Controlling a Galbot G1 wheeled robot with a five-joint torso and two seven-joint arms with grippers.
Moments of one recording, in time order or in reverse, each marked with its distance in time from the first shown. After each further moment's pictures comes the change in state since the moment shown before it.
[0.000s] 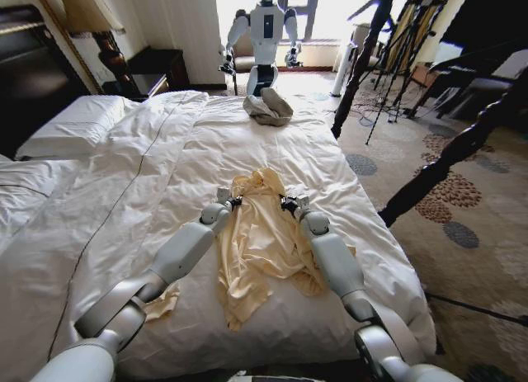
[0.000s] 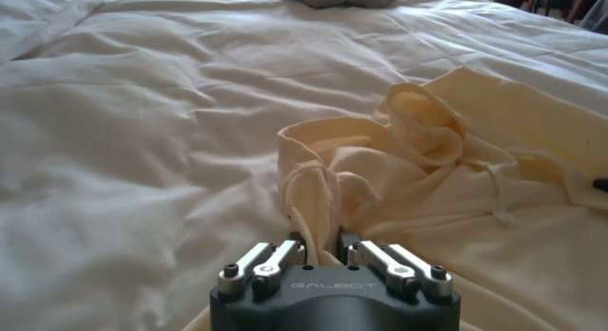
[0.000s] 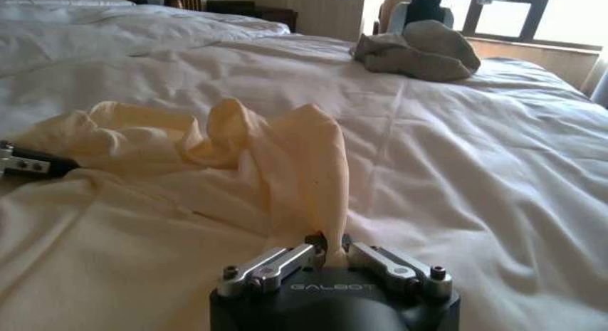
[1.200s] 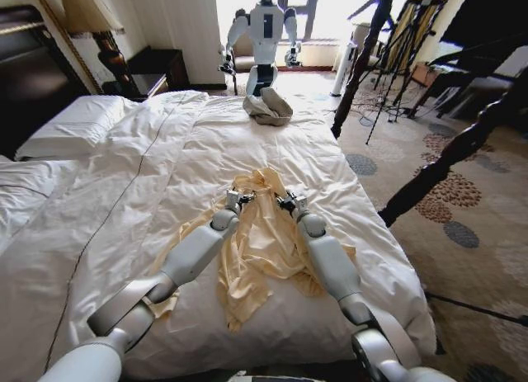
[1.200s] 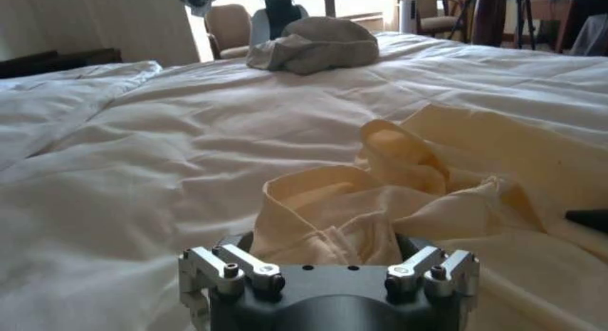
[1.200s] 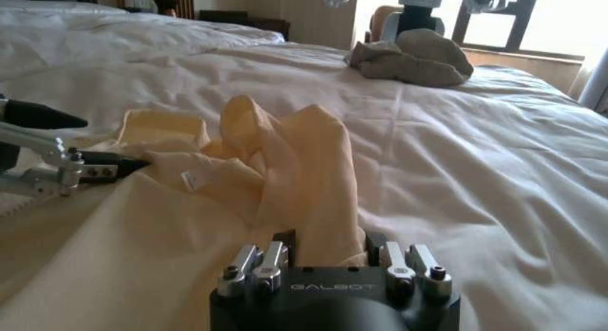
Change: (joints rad) left arm -0.014 -0.076 0.065 0.095 0.205 -0.202 -0.021; right arm -0.020 -0.031 0.000 -0.018 -0.012 0.051 0.043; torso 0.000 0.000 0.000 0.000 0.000
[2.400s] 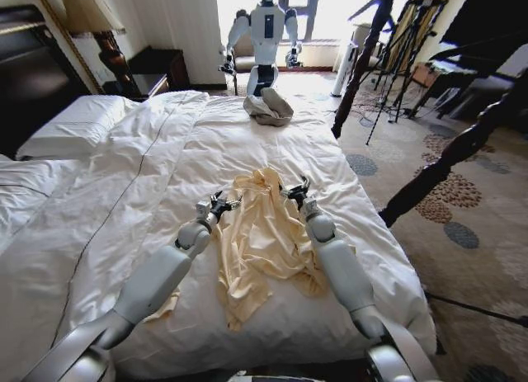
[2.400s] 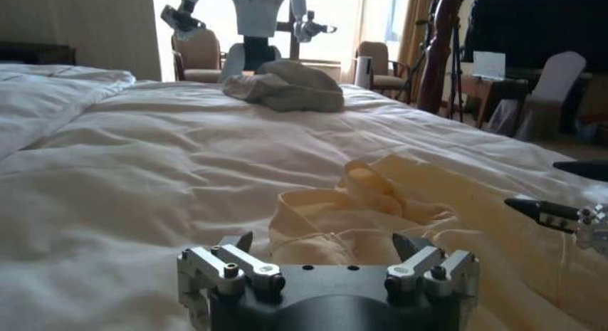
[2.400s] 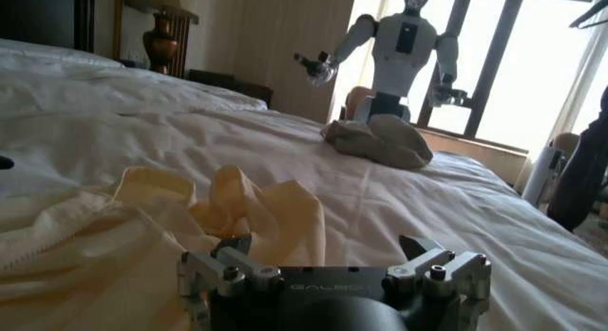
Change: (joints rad) left arm 0.261 0.199 -0.215 -0.330 -0.094 -0.058 0.219; right arm -0.096 0.030 0.000 0.145 -0.070 0.151 0.095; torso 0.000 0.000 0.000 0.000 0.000
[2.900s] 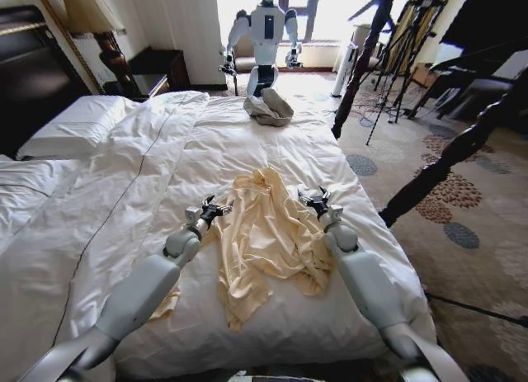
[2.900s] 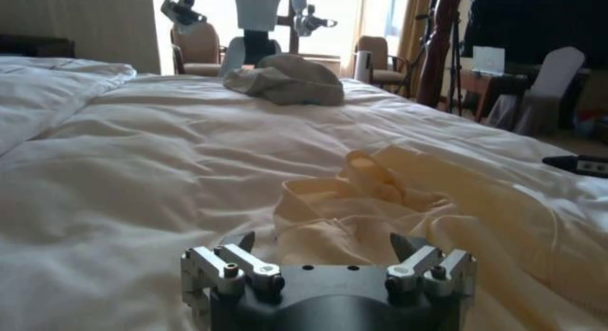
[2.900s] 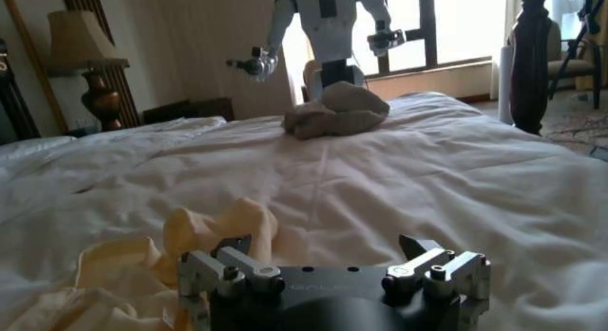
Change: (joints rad) left arm 0.053 0.021 -0.032 -0.046 -0.002 0.009 0.009; right arm -0.002 0.115 -0.002 0.094 0.490 -0.115 0.076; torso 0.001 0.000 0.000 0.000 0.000
